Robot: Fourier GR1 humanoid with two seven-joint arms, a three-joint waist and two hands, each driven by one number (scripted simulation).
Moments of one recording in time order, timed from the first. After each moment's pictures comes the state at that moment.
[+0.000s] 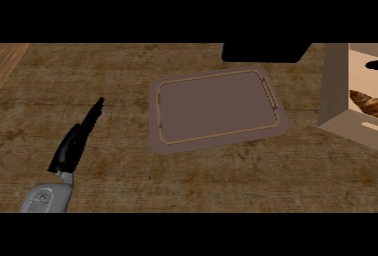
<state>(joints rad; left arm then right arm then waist) -0.14 0.22 0.01 -1.35 -0.26 -0.05 -0.05 -0.90 -0.58 -0.71 -0.63 0.88 -0.06 0.02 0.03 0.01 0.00</state>
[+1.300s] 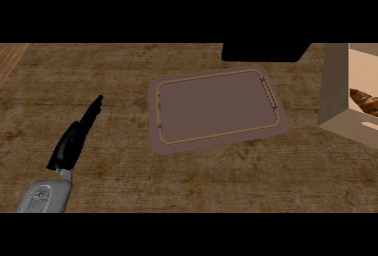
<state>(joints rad) -0.16 0.22 0.03 -1.33 -0.26 -0.06 -0.05 -0.66 -0.87 -1.14 -0.30 0.39 -0.13 -0.55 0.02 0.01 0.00</state>
